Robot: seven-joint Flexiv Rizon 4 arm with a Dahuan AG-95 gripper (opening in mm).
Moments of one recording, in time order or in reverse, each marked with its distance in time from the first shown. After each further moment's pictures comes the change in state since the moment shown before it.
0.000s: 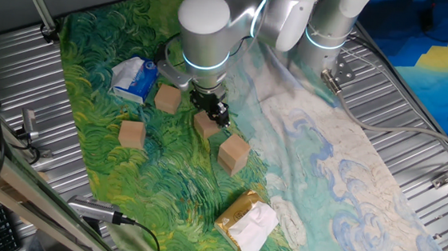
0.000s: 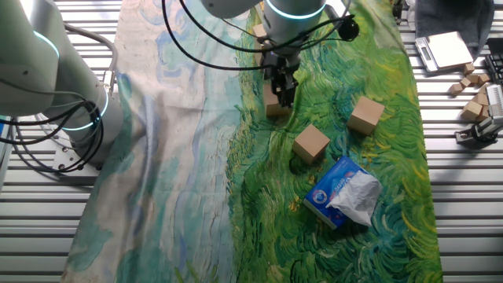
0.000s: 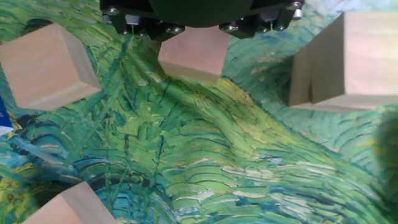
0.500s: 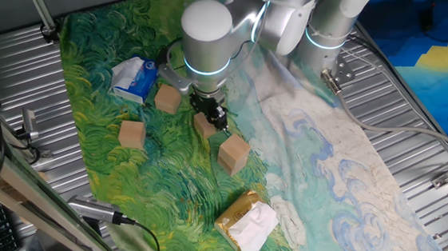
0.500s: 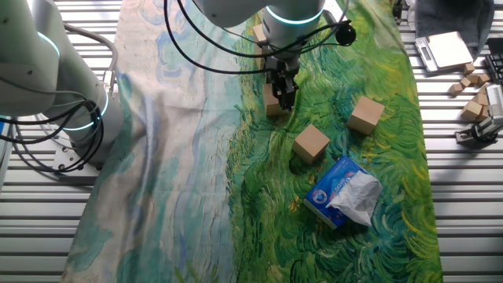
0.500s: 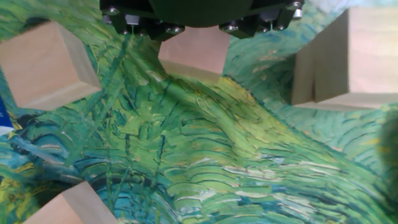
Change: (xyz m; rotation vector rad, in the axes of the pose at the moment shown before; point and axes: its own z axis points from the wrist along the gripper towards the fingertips) arm 0.000 -0.001 0.003 0.005 -0.002 0.049
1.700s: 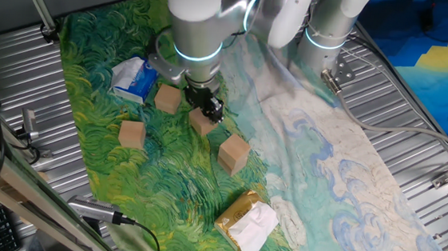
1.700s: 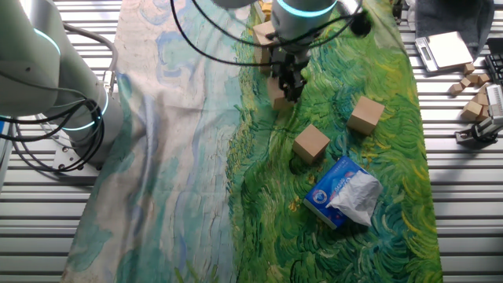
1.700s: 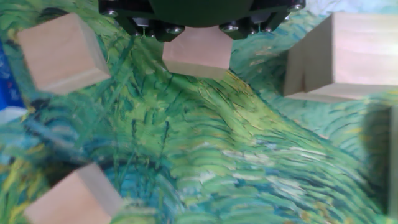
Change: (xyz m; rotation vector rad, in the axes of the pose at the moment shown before) arm -0.014 -0.003 -0.046 -0.045 -0.006 -0.097
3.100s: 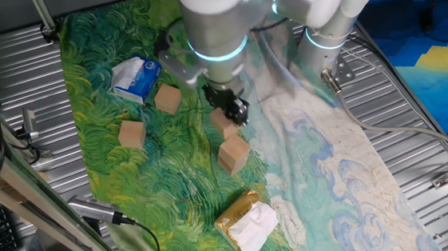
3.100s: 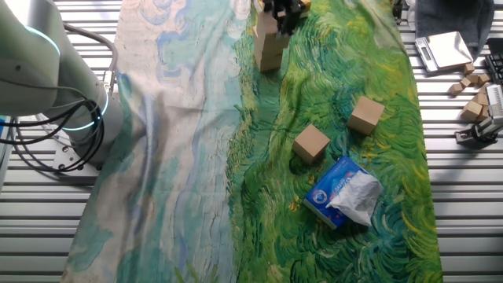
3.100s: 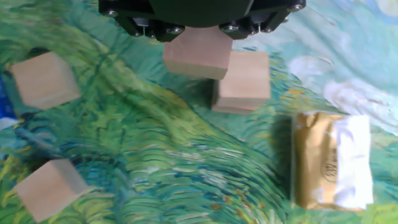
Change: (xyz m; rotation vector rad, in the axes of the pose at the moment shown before) arm -0.011 0.102 -0.098 0.000 0.088 0.075
